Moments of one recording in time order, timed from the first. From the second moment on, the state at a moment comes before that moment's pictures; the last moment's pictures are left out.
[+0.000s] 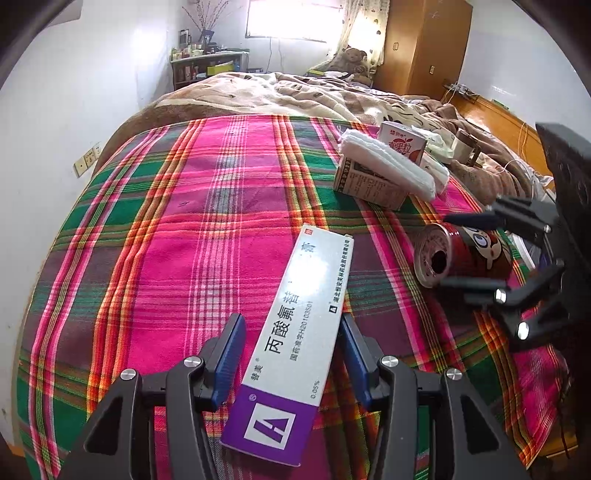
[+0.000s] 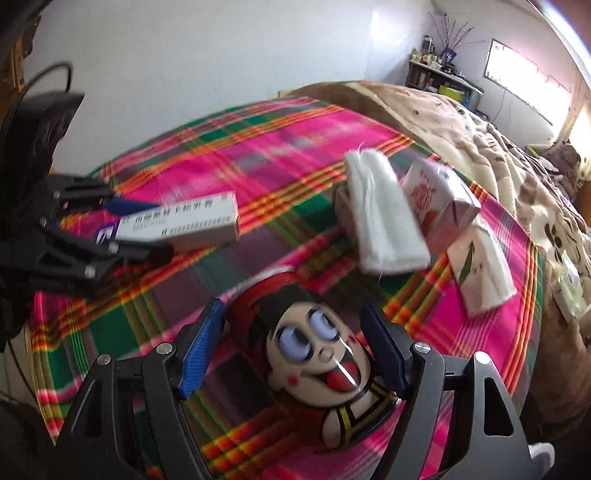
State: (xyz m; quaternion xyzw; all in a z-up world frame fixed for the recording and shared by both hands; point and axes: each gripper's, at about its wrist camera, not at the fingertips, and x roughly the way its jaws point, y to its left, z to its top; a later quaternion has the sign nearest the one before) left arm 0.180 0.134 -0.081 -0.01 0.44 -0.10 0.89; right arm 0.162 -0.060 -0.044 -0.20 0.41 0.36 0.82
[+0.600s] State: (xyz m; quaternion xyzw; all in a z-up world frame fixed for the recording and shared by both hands) left arm 0.191 0.123 -0.081 -0.03 0.45 -0.11 0.89; right arm 0.153 -0.079 -0.057 -0.11 0.44 0.30 0.84
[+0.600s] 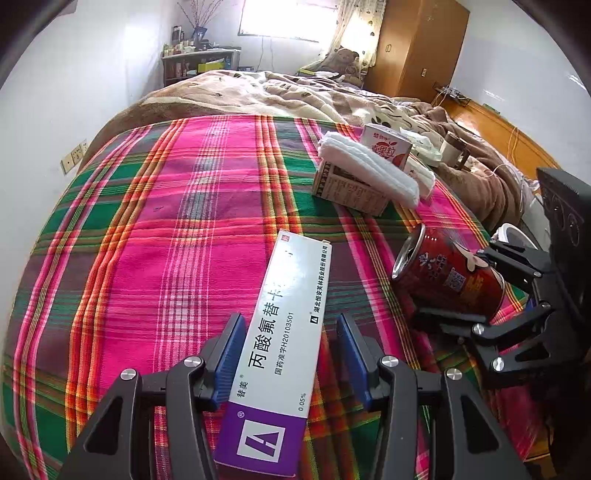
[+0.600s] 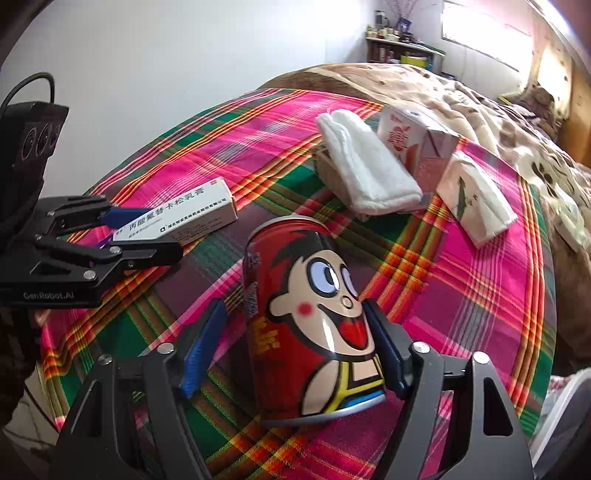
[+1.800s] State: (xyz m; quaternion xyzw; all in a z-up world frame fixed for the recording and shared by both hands) left arm 0.139 0.040 -0.009 0.00 0.36 -0.15 0.92; right arm 0.112 -0.168 -0.017 0.02 0.35 0.20 0.91
